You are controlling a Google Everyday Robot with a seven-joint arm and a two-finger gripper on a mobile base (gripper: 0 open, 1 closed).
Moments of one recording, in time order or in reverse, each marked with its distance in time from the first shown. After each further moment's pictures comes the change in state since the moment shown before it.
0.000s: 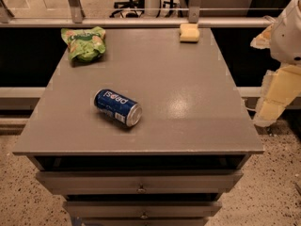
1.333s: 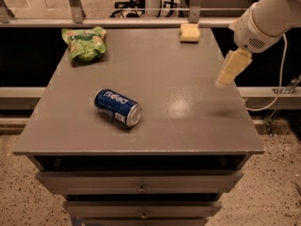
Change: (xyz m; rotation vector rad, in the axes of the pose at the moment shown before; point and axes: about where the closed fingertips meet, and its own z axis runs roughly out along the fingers) arm -0.025 -0.141 0.089 0.189 -0.148 0.056
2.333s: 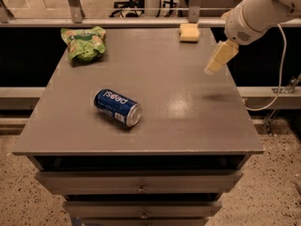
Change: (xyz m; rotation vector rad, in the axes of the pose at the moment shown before) arm -0.021 -0.050 0.034 0.071 -0.109 0.016
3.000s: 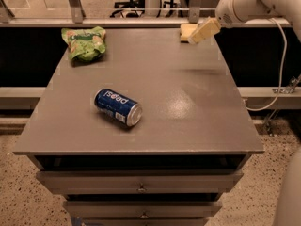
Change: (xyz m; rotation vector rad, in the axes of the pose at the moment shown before) arm -0.034 -0.103 0.054 0.169 -0.258 0.235
